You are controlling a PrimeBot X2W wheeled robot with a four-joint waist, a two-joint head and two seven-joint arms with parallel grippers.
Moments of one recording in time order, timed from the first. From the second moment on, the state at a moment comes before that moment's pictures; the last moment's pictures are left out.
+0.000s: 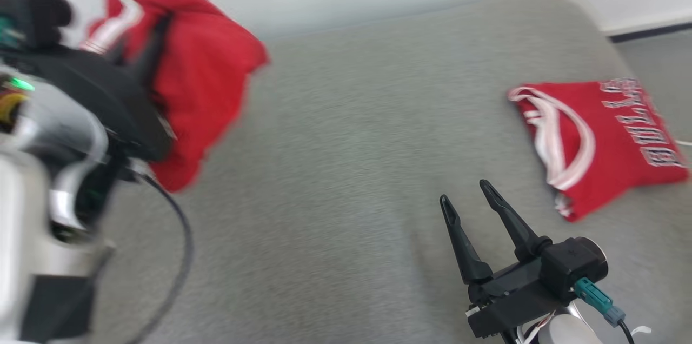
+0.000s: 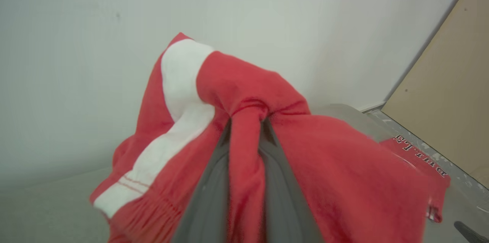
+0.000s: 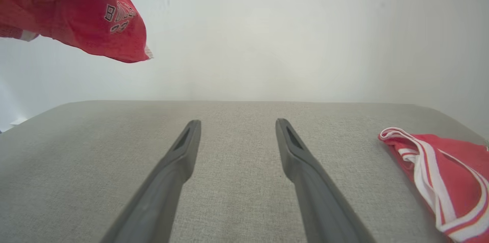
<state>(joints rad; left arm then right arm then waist) -0.72 0.33 -0.13 -0.03 -0.61 -0.07 0.61 -0.21 -0.17 0.33 0.17 0.25 0.13 -0.26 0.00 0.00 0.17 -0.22</state>
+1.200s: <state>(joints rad) -0.39 0.12 -0.26 0.43 -0.54 -0.04 0.22 -0.12 -0.16 0.31 0.16 0.26 0.13 -0.26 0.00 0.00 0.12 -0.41</state>
